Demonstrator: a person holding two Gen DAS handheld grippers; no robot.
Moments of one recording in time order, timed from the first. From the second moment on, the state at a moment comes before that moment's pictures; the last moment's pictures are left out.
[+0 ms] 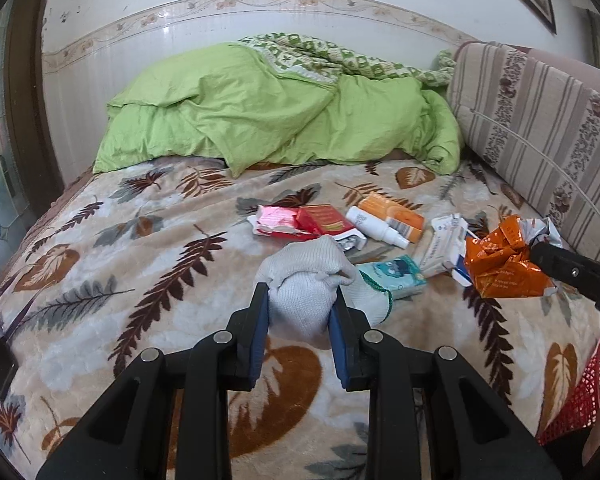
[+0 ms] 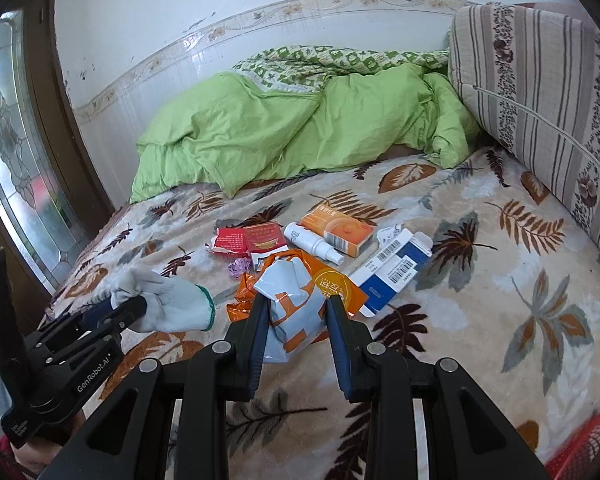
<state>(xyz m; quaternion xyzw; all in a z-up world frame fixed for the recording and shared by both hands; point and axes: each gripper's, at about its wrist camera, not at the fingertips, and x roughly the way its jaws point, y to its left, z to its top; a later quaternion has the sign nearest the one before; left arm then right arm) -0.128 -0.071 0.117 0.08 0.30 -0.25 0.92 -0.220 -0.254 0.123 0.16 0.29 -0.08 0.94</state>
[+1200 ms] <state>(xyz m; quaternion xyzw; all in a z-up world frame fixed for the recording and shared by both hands) -0.367 -0.297 0.134 0.21 0.33 -0.58 0.72 -0.542 -0.433 0.120 0.32 0.27 -0.34 0.84</state>
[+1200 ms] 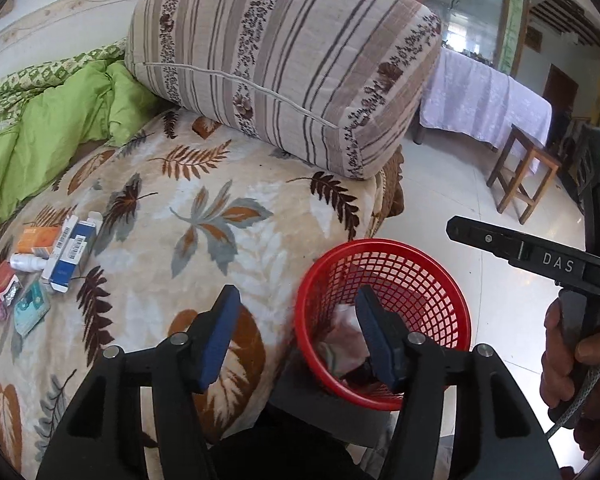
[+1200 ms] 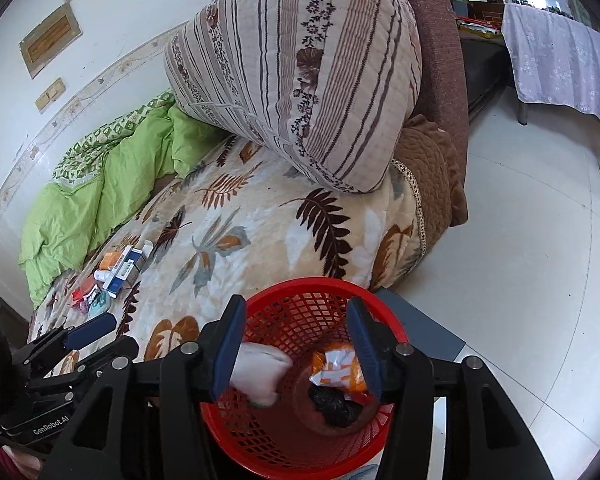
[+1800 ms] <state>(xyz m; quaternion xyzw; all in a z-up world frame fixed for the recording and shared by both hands) -0.192 -0.168 0.126 0.12 0.37 -0.41 0.83 -0.370 -0.349 0.125 0.25 0.31 -0.16 0.90</state>
